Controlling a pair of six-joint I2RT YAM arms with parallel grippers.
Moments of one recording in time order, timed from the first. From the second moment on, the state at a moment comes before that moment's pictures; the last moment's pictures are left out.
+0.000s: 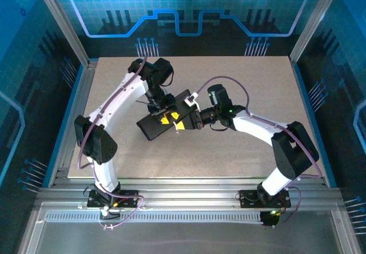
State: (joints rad) left arm -0.48 1.84 1.90 -1.58 0.44 -0.91; right arm 0.56 1.61 1.00 0.00 -1.13 0.46
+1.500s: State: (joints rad) left arm -0.38 1.71 1.70 -1.42 0.49 -1.13; right arm 0.62 1.37 0.81 0.11 -0.72 0.28
